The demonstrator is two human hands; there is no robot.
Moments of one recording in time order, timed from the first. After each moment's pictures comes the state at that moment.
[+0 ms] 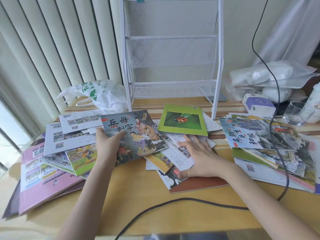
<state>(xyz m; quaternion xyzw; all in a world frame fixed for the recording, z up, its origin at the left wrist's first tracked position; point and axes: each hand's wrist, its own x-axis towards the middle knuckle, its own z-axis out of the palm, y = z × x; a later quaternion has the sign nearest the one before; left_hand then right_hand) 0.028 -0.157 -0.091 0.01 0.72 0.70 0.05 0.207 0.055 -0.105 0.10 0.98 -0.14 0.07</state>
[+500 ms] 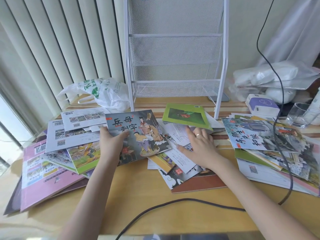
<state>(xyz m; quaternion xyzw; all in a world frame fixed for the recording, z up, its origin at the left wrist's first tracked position) 0.029 -0.156 -0.096 0.02 0.73 0.68 0.05 0.174 0.064 -0.117 0.20 0.98 -0.04 -0.05</state>
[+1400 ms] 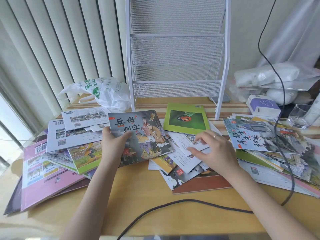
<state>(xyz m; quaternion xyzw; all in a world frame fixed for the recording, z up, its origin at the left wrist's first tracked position) 0.038 -0.156 -0.090 0.04 0.74 0.67 0.05 0.210 0.063 -0.100 0.06 0.92 -0.08 -0.37</state>
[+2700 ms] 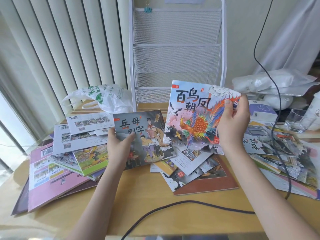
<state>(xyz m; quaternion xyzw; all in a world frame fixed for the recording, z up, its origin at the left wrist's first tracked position) 0.048 -0.154 -0.088 0.07 0.72 0.69 0.02 0.183 0.064 -0.028 0.27 0.68 -0.31 -0.61</state>
